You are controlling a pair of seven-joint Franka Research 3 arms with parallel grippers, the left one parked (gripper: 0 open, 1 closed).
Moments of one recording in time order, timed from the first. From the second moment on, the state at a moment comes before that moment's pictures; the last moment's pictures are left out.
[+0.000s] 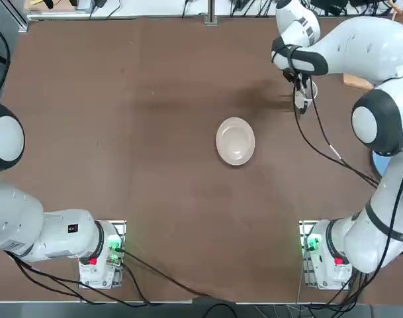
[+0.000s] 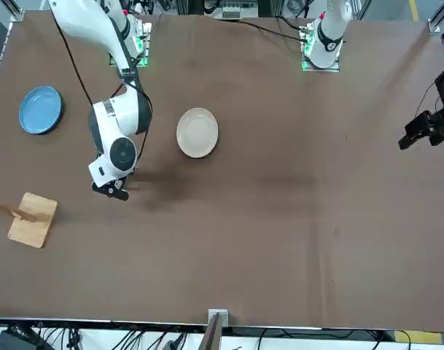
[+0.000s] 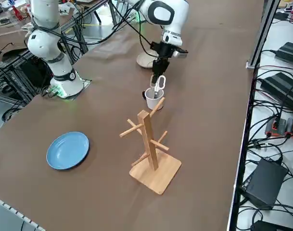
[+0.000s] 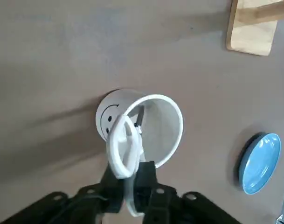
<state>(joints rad) 0.47 0.47 -0.16 -1.78 -0.36 1.85 0.67</state>
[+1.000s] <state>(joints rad) 0.47 0.45 -0.16 -1.75 -0.36 1.84 0.67</state>
